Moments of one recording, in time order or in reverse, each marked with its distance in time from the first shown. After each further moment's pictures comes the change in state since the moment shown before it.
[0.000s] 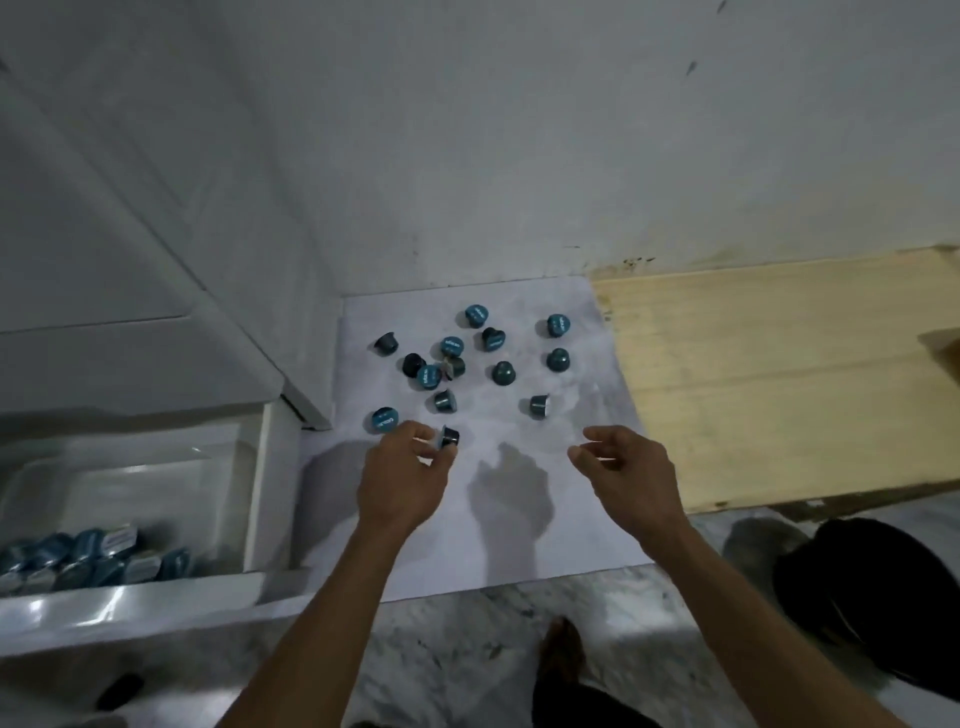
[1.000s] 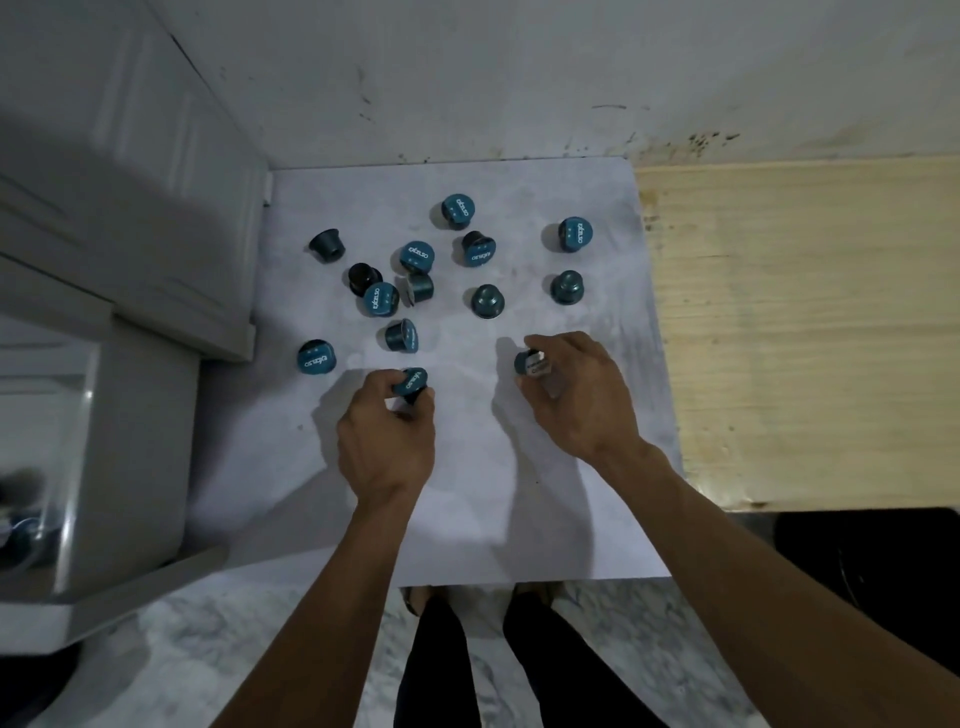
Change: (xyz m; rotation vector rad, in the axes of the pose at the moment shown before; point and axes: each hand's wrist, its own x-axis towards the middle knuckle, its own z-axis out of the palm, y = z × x) left_hand 0.048 -0.026 0.113 0.011 0.377 -0.166; right_hand 0.138 0.069 0.061 -0.450 -0.125 -0.465
